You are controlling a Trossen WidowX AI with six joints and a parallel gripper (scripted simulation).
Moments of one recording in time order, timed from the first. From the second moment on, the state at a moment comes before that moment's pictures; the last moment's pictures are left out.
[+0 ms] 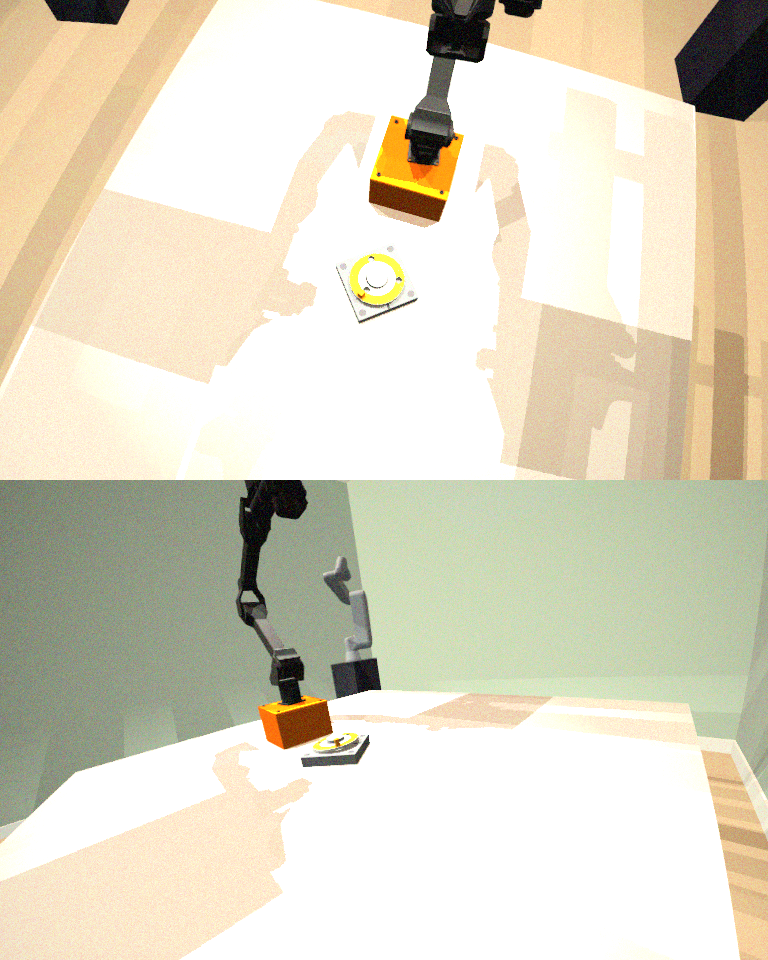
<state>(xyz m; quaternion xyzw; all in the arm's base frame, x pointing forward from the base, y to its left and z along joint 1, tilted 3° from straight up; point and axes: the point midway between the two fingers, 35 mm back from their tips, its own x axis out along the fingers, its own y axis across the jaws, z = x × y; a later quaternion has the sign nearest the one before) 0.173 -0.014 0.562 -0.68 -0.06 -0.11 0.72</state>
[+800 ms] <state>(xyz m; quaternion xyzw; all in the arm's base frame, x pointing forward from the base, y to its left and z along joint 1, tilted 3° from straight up) 0.337 -0.105 0.163 -0.15 0.51 0.01 0.85</state>
